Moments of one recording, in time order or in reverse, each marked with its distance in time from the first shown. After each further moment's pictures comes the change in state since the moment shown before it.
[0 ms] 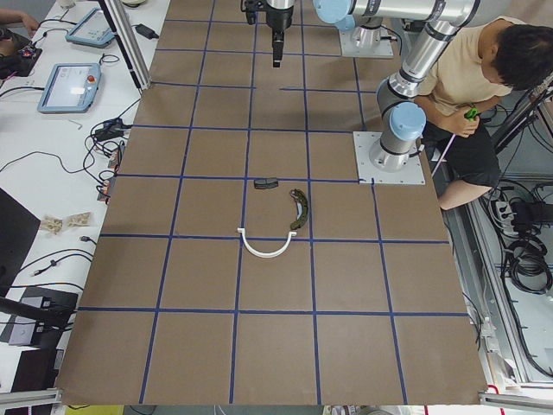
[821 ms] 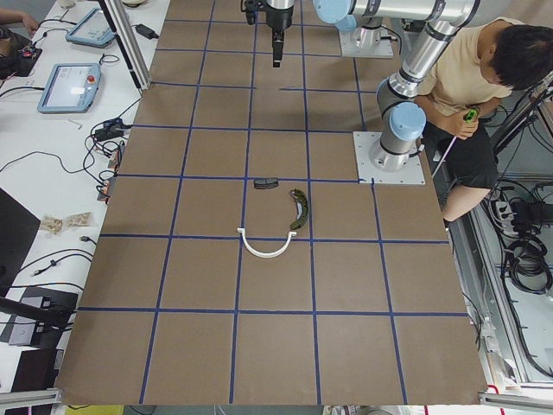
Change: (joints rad) left arm 0.000 0.000 0.000 0.000 0.000 0.000; right arm 0.039 -0.019 -0.020 0.043 -0.016 0.012
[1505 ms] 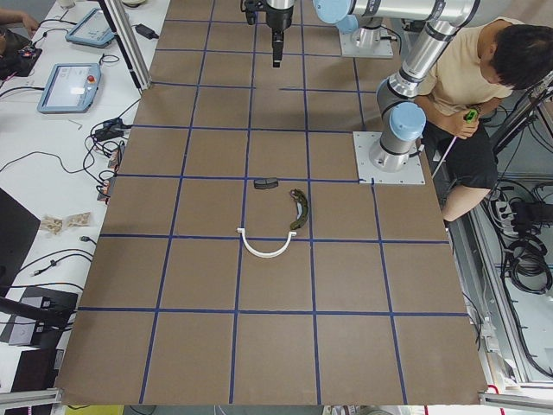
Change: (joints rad) left arm 0.000 0.000 0.000 0.000 0.000 0.000; right arm 0.064 -0.001 -0.203 0.230 -0.092 0.413
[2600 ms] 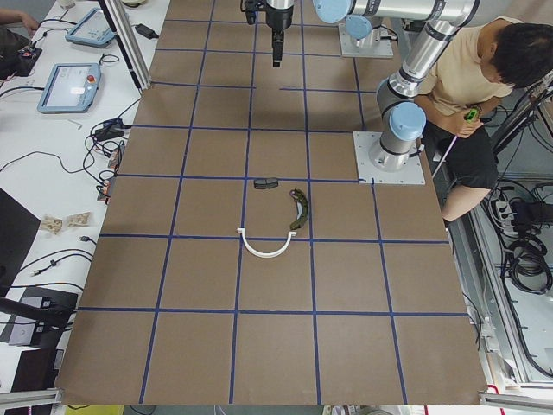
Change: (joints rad) left arm 0.000 0.000 0.000 0.000 0.000 0.000; right arm 0.298 -0.422 -0.018 0.530 -0.010 1.422
